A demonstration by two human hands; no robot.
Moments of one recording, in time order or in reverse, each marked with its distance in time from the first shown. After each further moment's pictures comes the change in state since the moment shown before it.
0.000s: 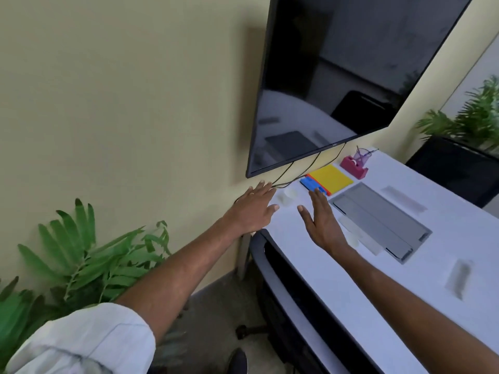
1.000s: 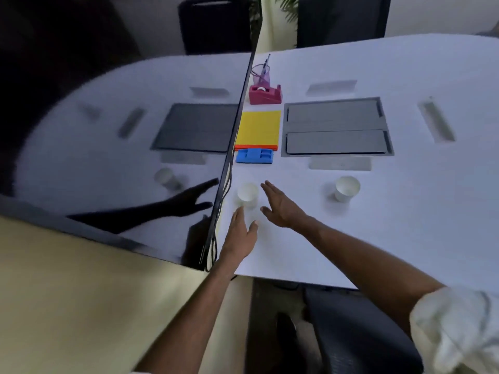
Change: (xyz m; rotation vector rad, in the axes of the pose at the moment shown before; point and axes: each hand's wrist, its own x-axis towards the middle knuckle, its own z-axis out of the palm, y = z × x) left_hand 0.264 -0.115 0.147 -0.288 -0.502 -0.054; right_hand 0.217 0.106 0.162 0.219 -0.124 0.529
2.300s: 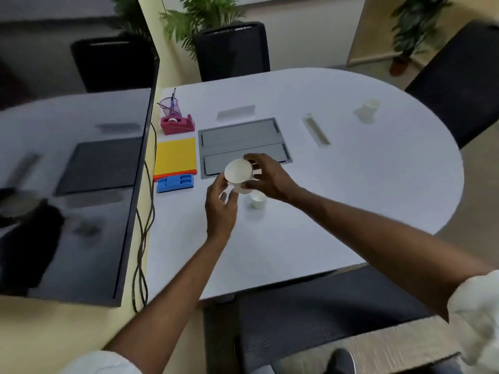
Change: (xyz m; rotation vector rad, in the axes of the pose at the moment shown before) left_hand -0.022 0.173 0.059 -0.536 0.112 0.388; right_hand -0.137 0.047 -0.168 0.349 0.483 0.062
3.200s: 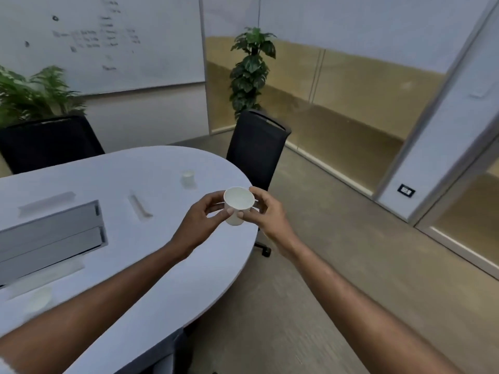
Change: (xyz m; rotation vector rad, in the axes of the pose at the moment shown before) left_hand -0.166 0.248 0.435 -0.006 -0.784 0.394; right_hand -0.316 0.176 -0.447 0.453 0.609 0.173
